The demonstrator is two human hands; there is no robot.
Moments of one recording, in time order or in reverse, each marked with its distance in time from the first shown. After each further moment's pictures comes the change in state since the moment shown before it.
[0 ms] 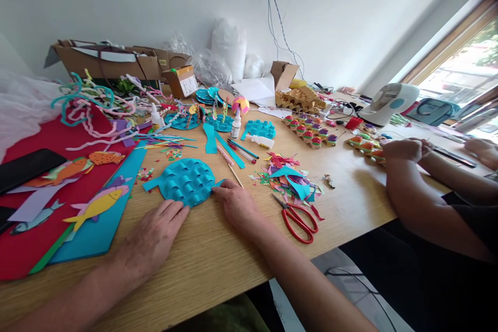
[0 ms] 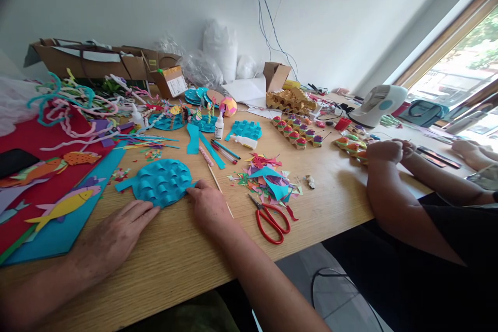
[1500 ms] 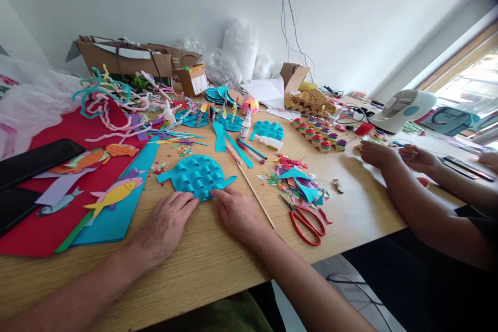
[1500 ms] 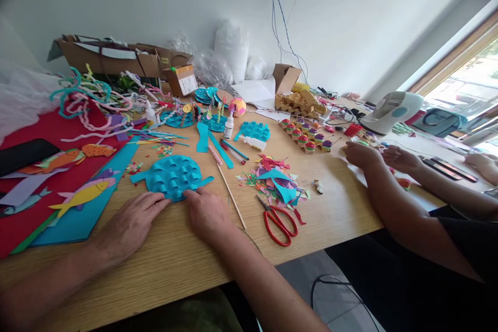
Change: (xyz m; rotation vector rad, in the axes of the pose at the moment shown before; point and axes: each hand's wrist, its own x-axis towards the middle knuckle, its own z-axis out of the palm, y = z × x) left_hand -0.002 -0.004 0.011 -0.074 0.115 -0.049; right_hand -0.008 -0.031 0.000 -0.159 -0.050 -0.040
